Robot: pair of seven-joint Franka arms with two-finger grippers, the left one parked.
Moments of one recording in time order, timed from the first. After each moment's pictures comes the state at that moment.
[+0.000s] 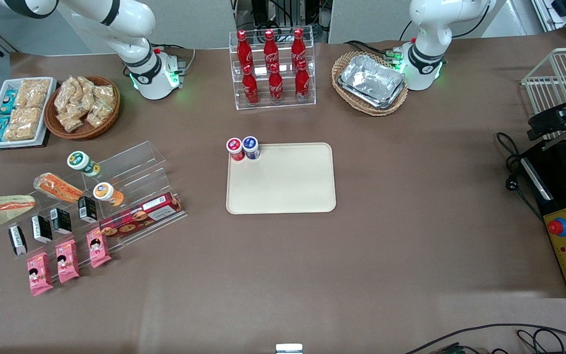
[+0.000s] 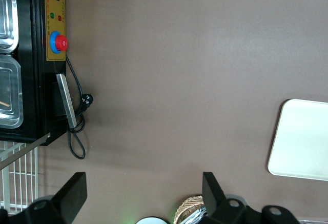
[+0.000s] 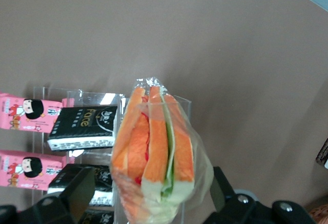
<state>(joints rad) -0.19 0.38 -0.38 -1.72 0.10 2.11 0.48</state>
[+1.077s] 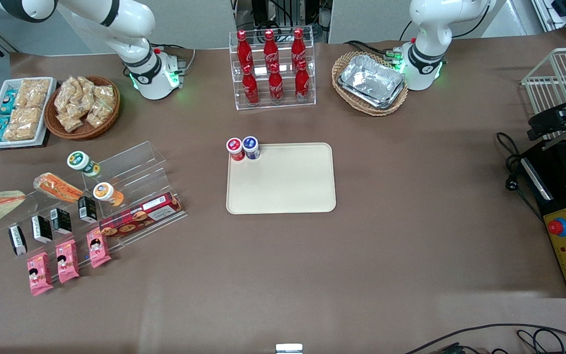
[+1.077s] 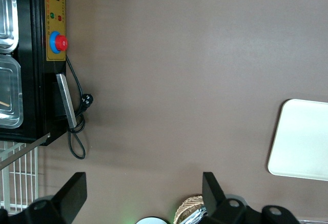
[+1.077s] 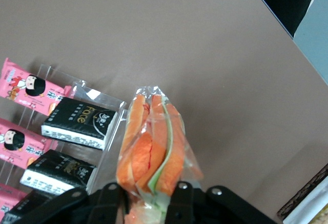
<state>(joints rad) -0.21 0.40 -0.39 -1.67 0.10 2.10 0.13</state>
